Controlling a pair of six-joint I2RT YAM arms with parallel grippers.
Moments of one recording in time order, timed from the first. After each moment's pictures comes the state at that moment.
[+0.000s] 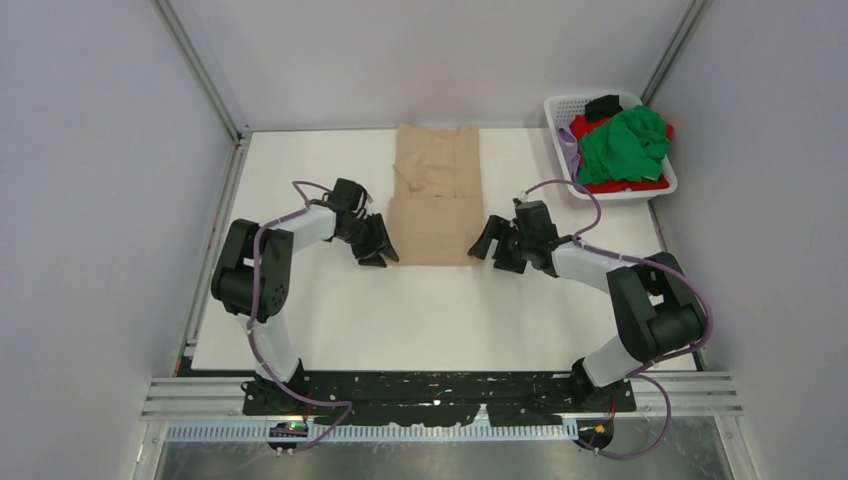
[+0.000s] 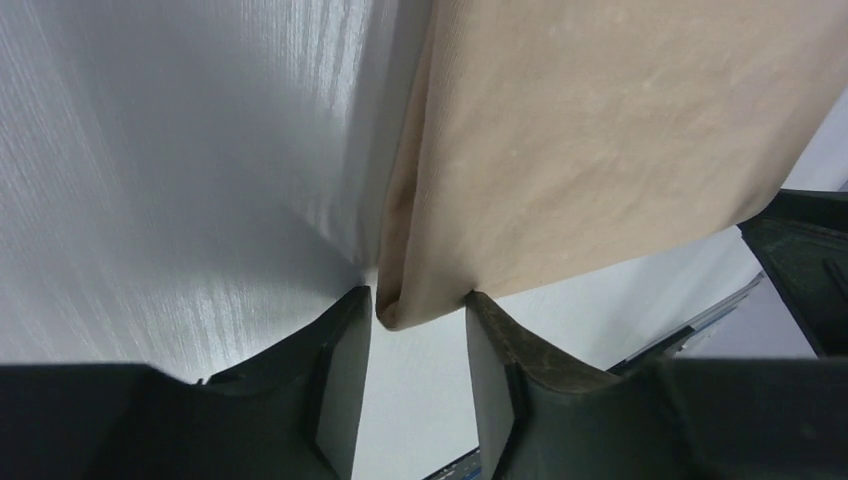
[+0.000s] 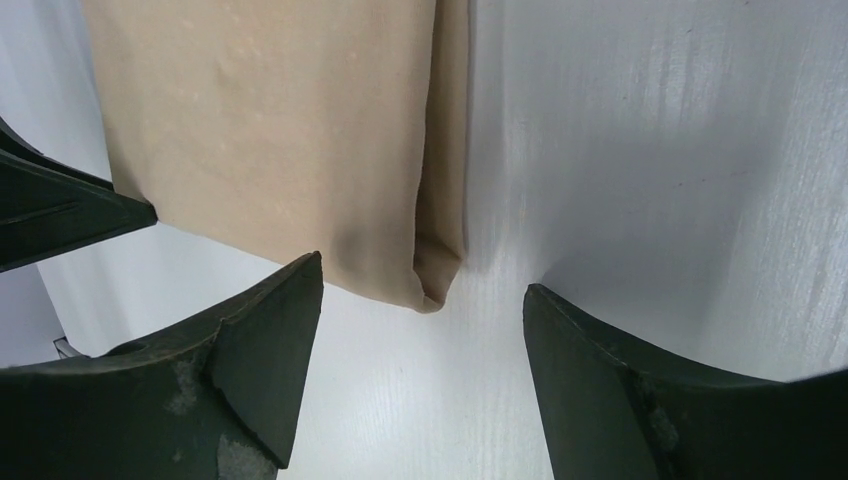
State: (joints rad) left arm -0.30 1.84 1.10 -0.44 0.43 -0.61; right arm 0.35 1.54 0.72 0.00 -0.25 0.68
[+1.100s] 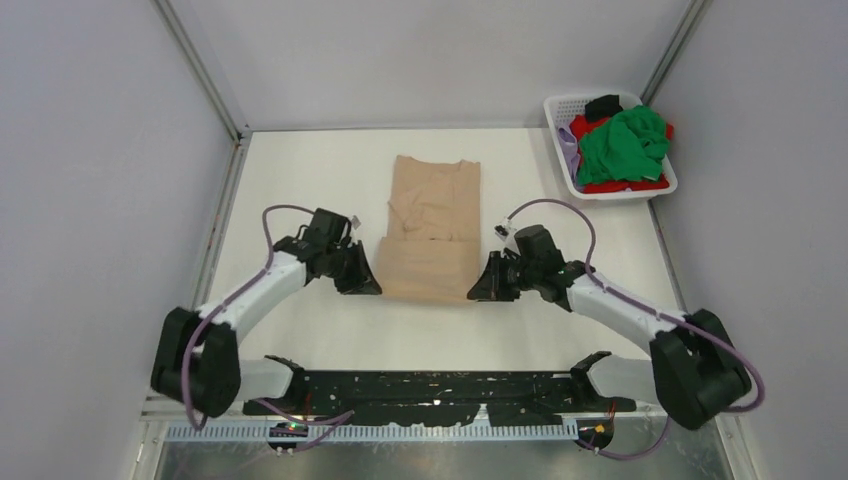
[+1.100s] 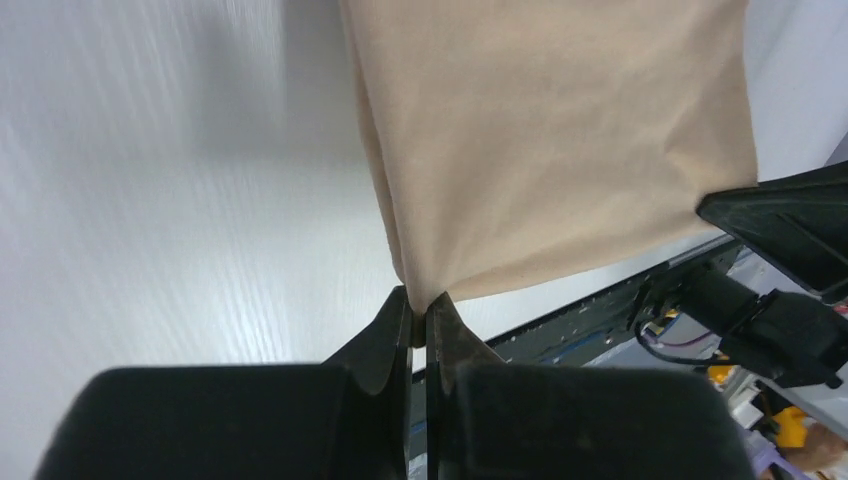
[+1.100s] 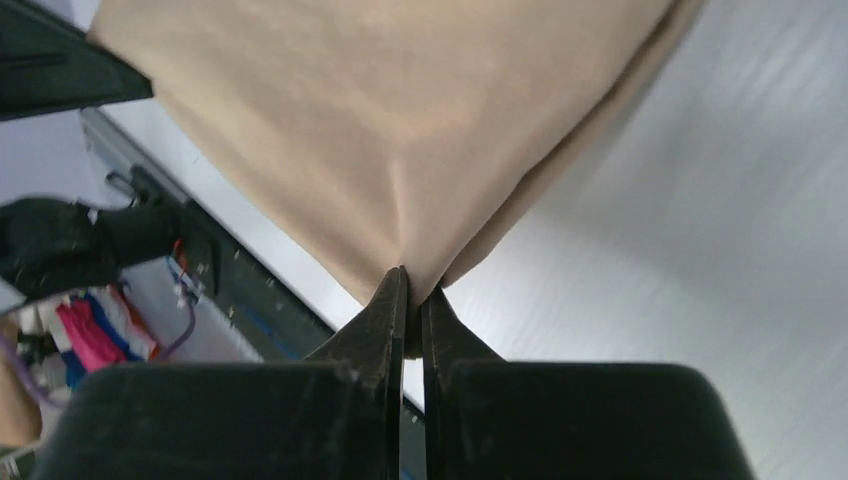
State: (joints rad) left arm -0.34 1.41 0.82 -0.53 0.40 -0.62; right arm 0.45 1.32 0.57 -0.11 -0.44 0.62
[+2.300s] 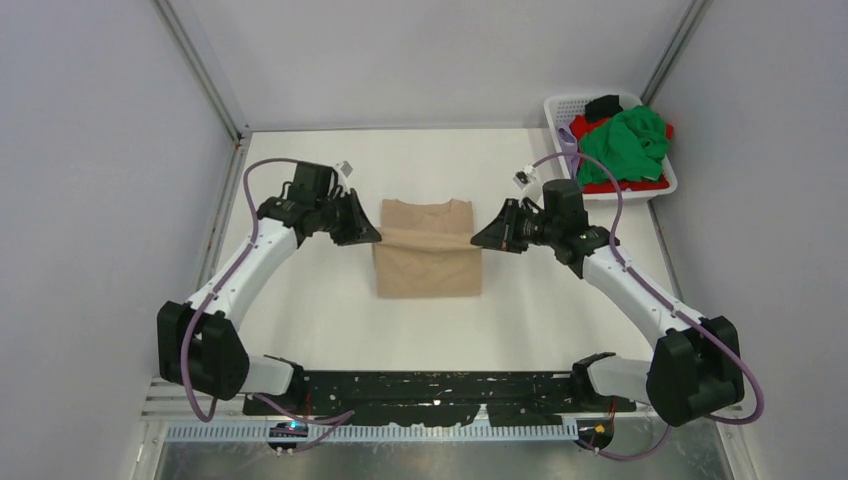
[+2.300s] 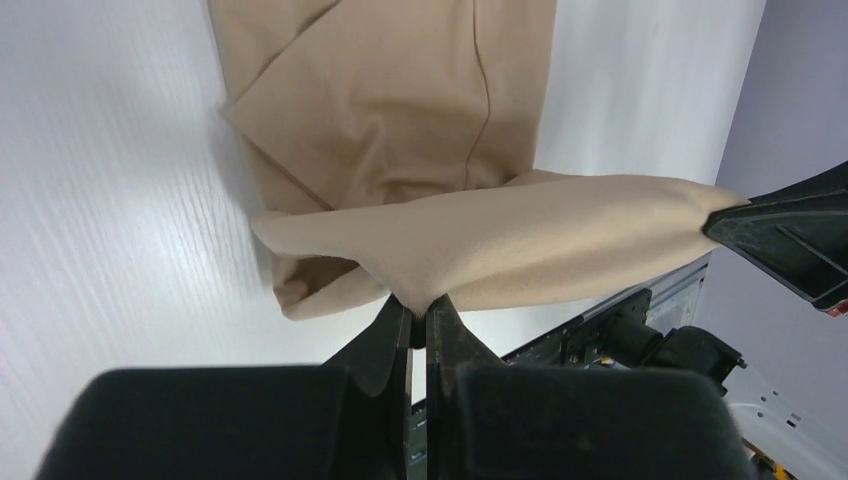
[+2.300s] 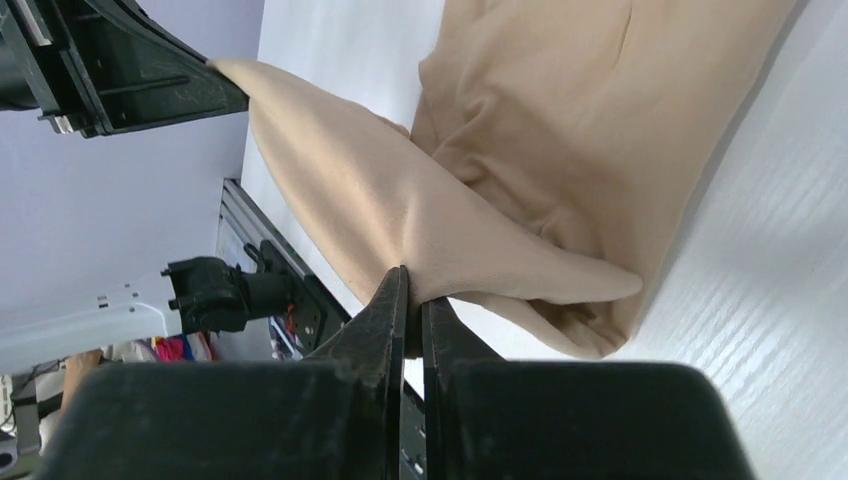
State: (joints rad) left arm -0.30 1.34 1.11 -0.65 0.39 -0.57; right arm 0.31 1.21 0.83 -0.22 -0.62 0.58
